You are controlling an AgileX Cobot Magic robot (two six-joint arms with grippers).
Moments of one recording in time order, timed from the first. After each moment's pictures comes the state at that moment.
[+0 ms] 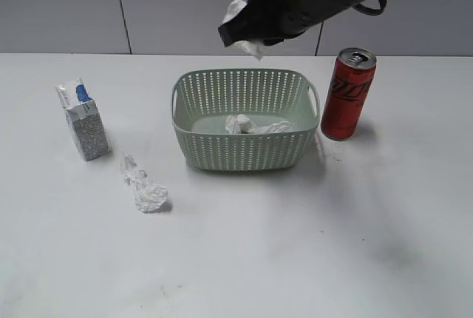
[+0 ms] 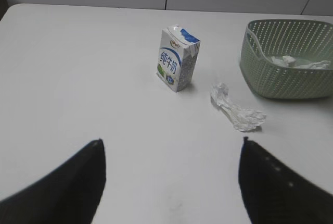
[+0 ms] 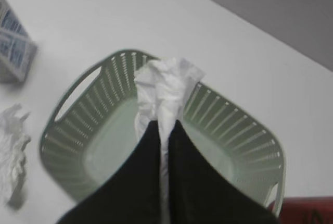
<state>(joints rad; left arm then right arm) -0.15 -0.01 -0.50 -0.15 1.03 0.05 0.67 1.77 -1.36 -0.11 0.40 0.13</state>
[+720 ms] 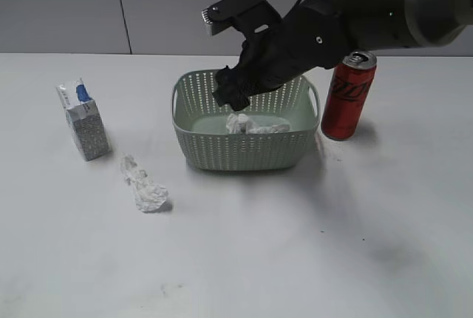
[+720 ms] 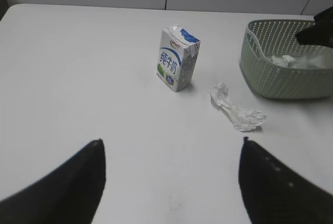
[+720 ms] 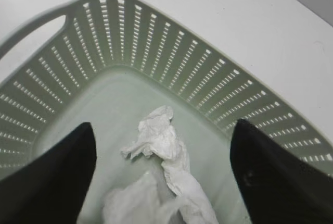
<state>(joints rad) -0.15 -0.01 -0.50 -0.15 1.03 0.05 0.65 1.99 -1.36 -0.22 0.26 0.13</state>
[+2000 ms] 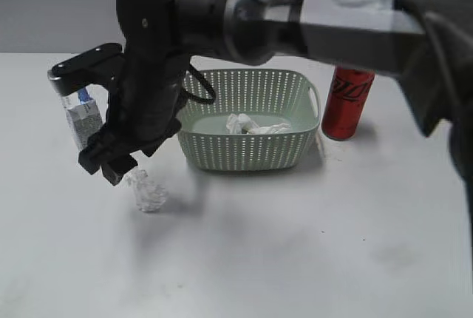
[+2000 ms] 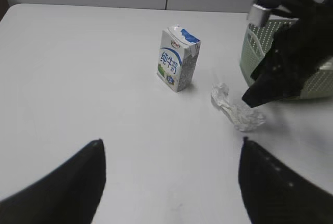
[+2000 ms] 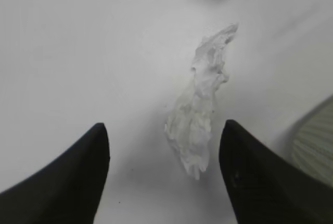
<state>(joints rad) -0.15 -0.01 -0.50 -0.15 1.03 0.05 0.92 2.24 -1.87 0.21 0.88 -0.15</state>
